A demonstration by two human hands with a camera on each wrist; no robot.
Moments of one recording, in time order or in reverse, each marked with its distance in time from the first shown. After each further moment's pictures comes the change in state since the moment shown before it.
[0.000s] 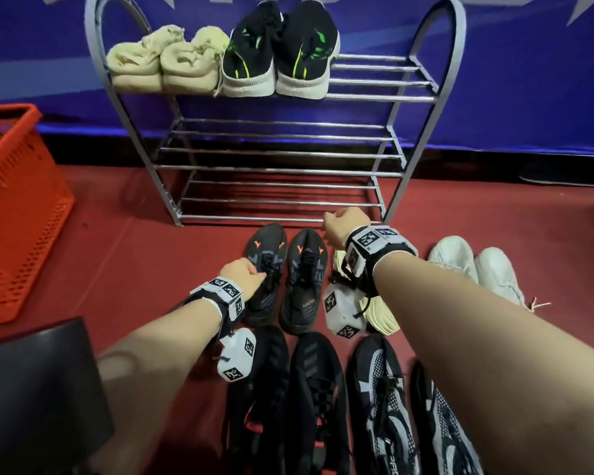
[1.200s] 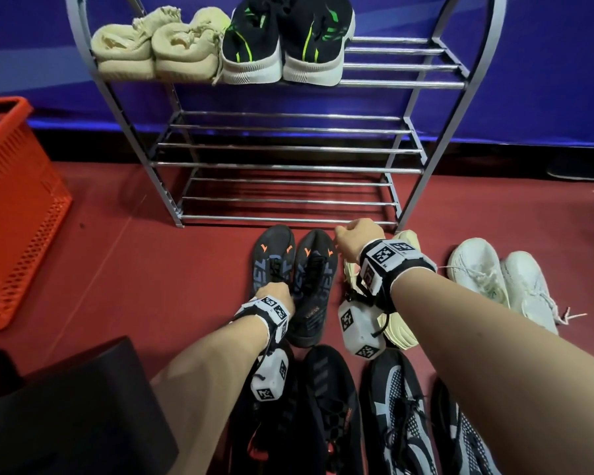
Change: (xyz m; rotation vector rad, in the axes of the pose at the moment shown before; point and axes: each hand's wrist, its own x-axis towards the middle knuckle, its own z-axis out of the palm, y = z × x) left_hand 0.020 0.027 0.066 0.404 -0.187 0.037; right_hand 0.027 0.028 0.021 -0.095 -0.014 0.063
